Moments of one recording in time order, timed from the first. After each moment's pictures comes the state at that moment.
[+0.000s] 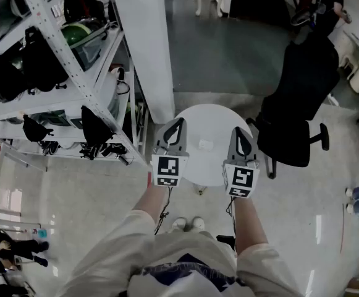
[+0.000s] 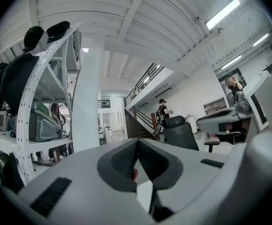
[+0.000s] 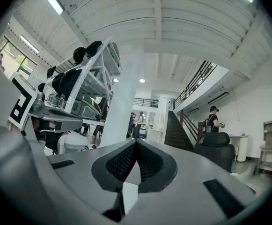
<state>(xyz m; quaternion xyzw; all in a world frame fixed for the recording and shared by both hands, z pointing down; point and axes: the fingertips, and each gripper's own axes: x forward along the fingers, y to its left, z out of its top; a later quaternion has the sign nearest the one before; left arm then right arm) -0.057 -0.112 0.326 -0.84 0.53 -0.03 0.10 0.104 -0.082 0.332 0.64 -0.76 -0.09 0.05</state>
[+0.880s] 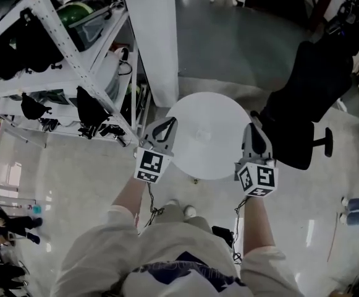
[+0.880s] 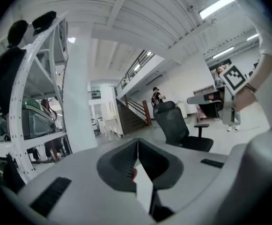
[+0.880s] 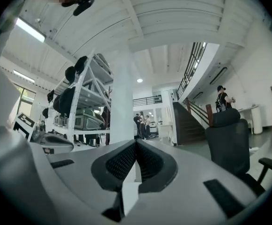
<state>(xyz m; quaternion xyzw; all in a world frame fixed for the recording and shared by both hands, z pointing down) -0.060 -0.109 0.379 -0.86 0.48 -0.13 0.10 0.160 -0.095 0.343 0.59 -0.81 0.00 -0.03</state>
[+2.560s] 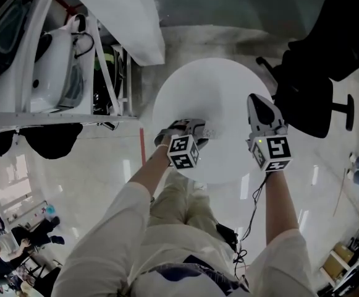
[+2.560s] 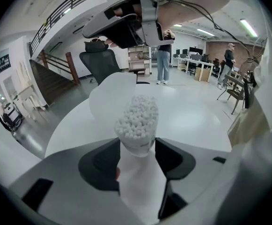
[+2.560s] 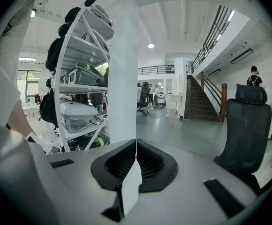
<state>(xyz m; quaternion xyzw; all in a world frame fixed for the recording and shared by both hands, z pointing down) 0.049 -0.172 0.716 -0.90 0.04 -0.43 0.05 0.139 -0.279 0.531 0.53 -0.83 0.08 0.16</state>
